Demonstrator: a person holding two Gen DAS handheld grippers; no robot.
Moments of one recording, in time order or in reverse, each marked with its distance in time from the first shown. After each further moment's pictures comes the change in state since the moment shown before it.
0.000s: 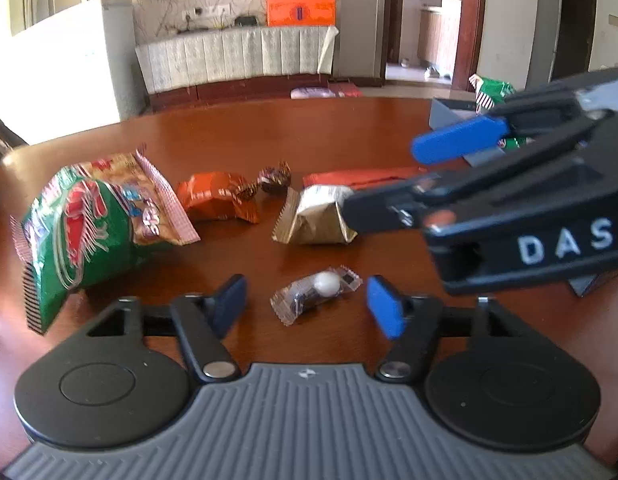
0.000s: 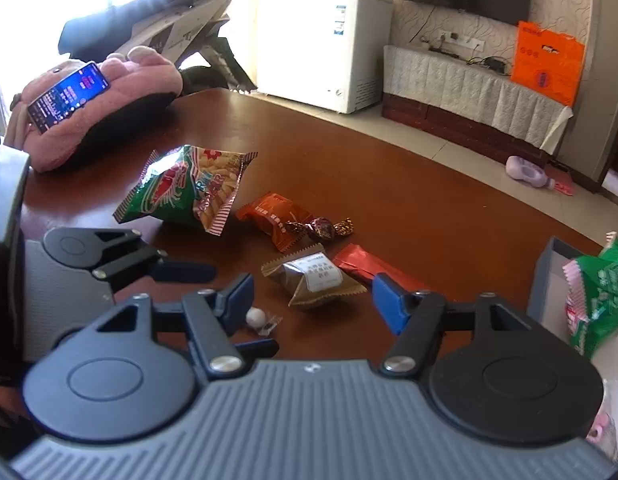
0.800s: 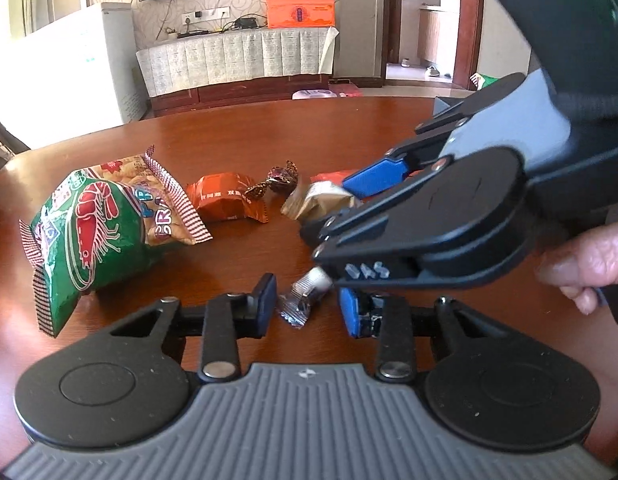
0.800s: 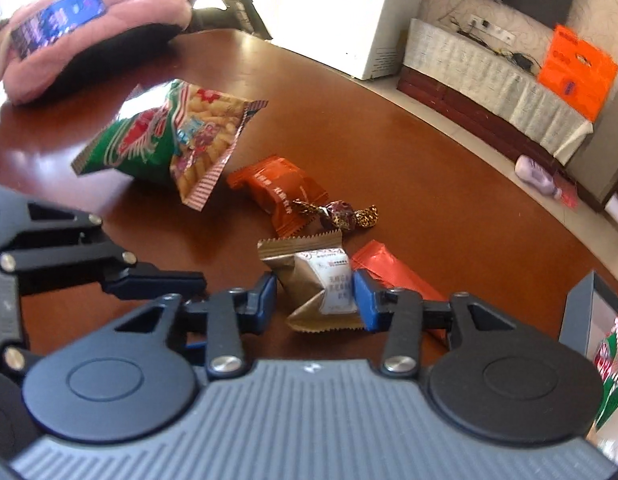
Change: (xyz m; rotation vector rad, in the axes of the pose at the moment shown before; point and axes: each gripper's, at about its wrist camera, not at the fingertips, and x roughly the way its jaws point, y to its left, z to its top) left arm -0.001 0.000 -0.003 0.027 -0.016 0.027; right arm 0.054 0.016 0.009 -0.107 0.131 -0.051
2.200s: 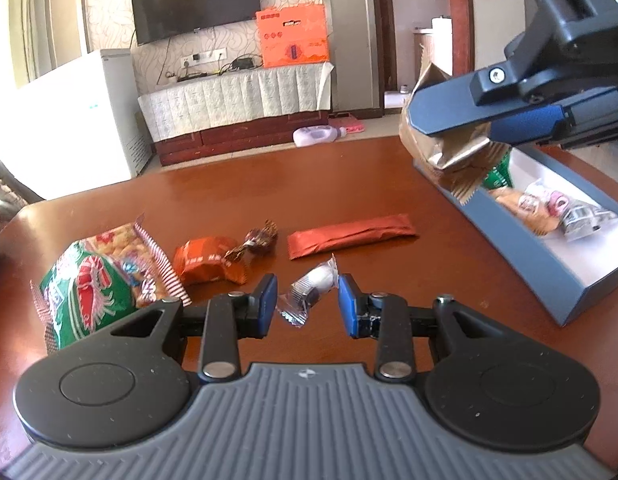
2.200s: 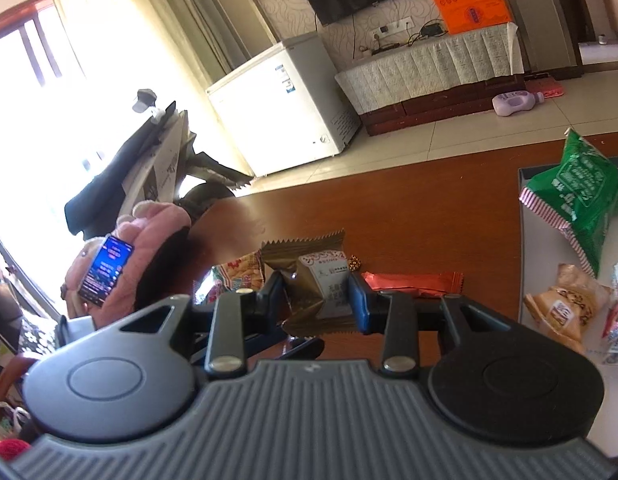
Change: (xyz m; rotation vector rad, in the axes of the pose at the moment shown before) left arm -0.016 -0.038 0.022 0.062 -0.117 0.032; right arm -0.123 -0.081 -0.047 0.648 -0.305 0.209
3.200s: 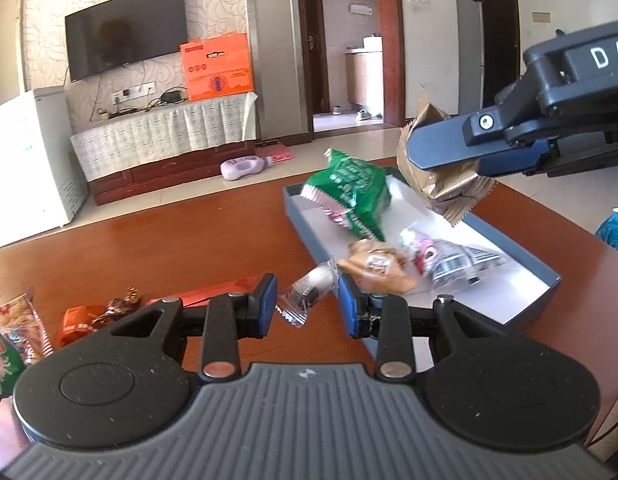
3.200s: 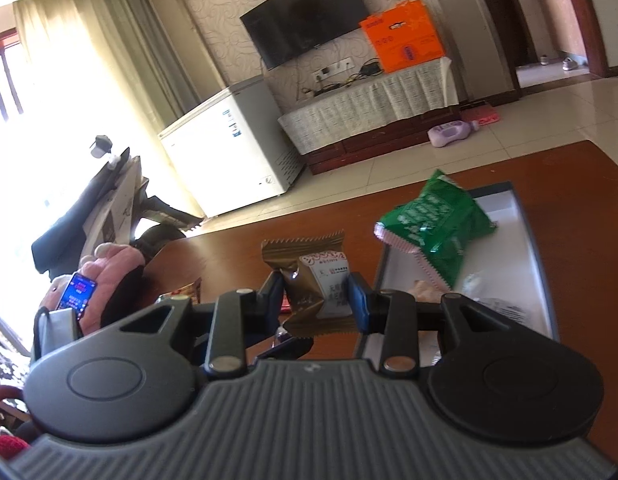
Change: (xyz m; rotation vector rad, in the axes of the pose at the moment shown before) left arm -0.008 -0.105 0.040 0.081 -0.075 -0.182; right arm -0.098 -0.067 -0.002 0.055 -0.118 -0.152
